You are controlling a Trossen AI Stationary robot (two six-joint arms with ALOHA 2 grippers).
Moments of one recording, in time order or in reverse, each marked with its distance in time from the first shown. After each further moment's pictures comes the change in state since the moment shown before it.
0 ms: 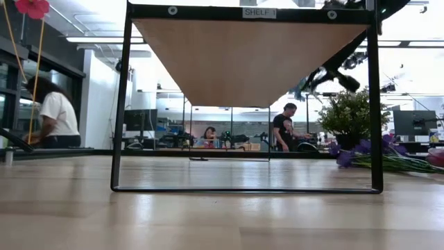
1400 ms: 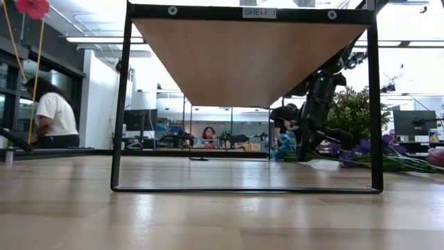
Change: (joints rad) left arm 0.000 0.000 0.000 0.000 -0.050 -0.005; right arm 0.125 0.573 0.000 0.035 -0.138 -0.091
